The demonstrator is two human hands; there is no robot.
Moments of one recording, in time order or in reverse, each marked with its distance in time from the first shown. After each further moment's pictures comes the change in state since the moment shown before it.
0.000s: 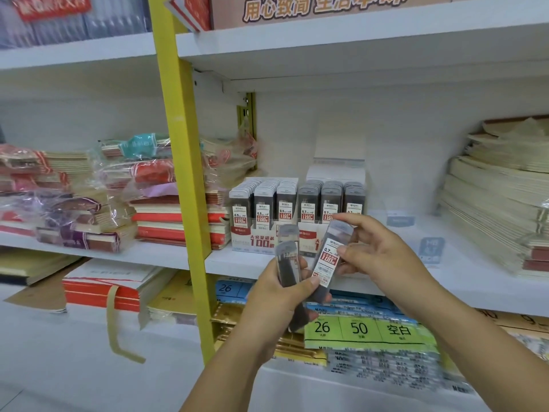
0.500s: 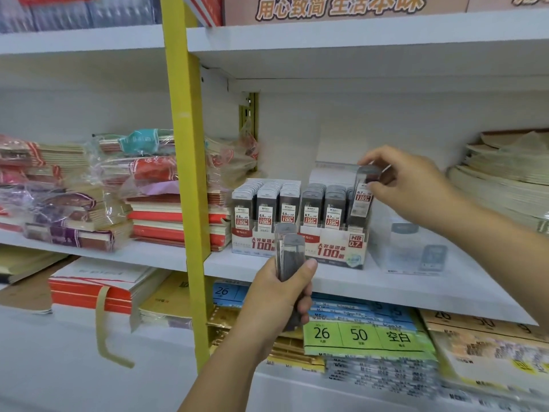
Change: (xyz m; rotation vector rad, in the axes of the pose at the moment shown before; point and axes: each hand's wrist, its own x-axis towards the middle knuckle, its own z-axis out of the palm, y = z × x) left_hand 0.007 0.004 -0.009 0.009 -0.062 0.072; right_hand 0.073 -0.059 -0.050 -0.913 0.168 -0.336
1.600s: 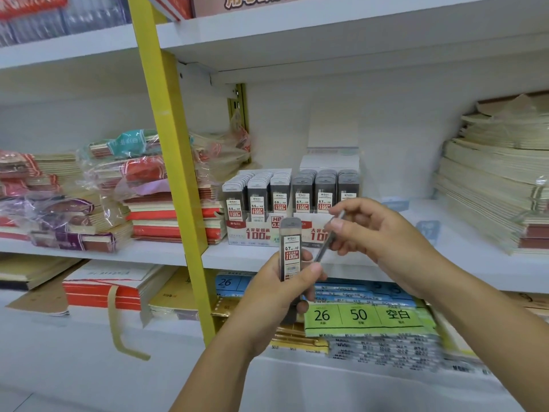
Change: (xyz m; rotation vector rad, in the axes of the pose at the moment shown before) left_hand -0.016 0.001 0.004 0.071 -0.146 -0.011; right_hand -0.087 -0.018 0.043 0.996 -0.200 0.283
